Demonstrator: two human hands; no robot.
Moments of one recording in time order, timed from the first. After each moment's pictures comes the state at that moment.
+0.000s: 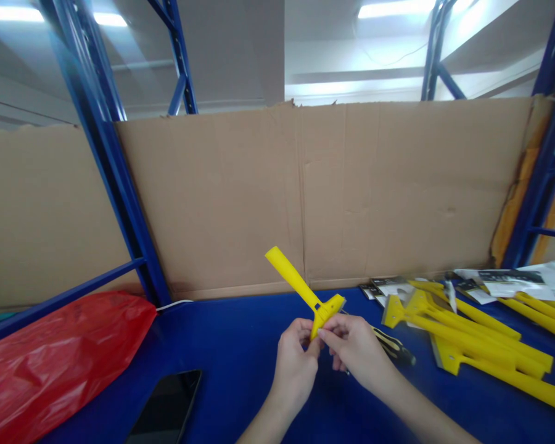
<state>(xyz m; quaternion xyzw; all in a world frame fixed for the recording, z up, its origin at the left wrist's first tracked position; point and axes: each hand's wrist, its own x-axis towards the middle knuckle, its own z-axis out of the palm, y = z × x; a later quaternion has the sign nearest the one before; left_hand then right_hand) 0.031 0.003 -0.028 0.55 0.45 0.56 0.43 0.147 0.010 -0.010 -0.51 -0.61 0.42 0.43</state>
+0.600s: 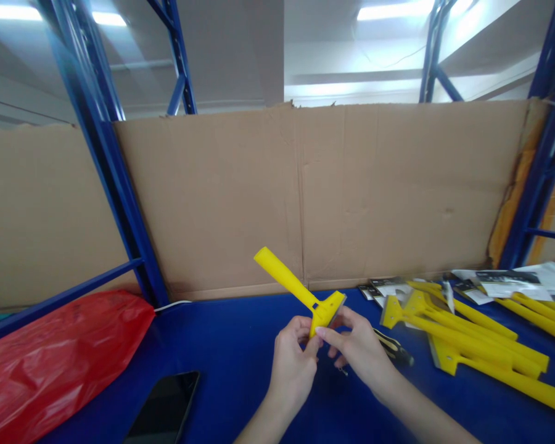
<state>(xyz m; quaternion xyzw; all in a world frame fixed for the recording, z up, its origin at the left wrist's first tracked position) 0.030 -0.002 -0.016 0.55 0.47 0.55 0.41 0.149 0.012 -0.013 -0.50 -0.53 0.46 0.50</state>
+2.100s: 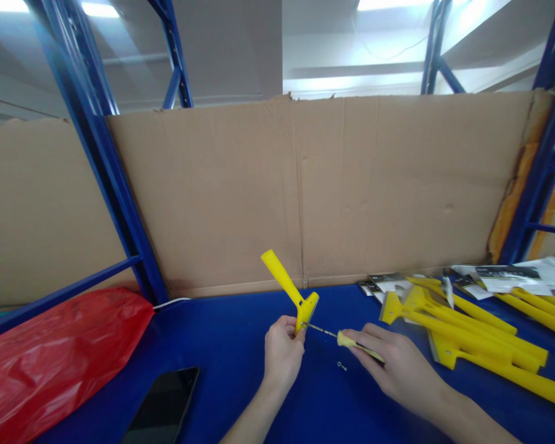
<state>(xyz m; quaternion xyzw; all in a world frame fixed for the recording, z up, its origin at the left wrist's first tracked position) 0.015 0.030 -0.050 0.52 0.62 0.48 0.34 0.221 -0.007 -0.028 -0.43 -0.86 0.00 0.28</state>
